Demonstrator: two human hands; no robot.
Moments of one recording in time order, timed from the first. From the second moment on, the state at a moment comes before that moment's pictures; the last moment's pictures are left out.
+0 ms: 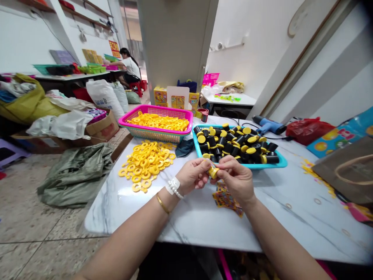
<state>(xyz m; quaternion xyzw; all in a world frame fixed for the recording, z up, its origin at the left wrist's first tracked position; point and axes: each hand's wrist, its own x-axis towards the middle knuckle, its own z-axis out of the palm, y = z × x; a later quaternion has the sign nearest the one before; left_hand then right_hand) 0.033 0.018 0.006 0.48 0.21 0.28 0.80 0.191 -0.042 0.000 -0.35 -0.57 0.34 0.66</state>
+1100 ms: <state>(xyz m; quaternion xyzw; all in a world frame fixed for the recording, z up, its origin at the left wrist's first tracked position) 0.051 0.002 -0.001 0.67 0.33 0.24 0.62 0.265 -0.241 -0.004 -0.64 -0.67 0.13 0.36</state>
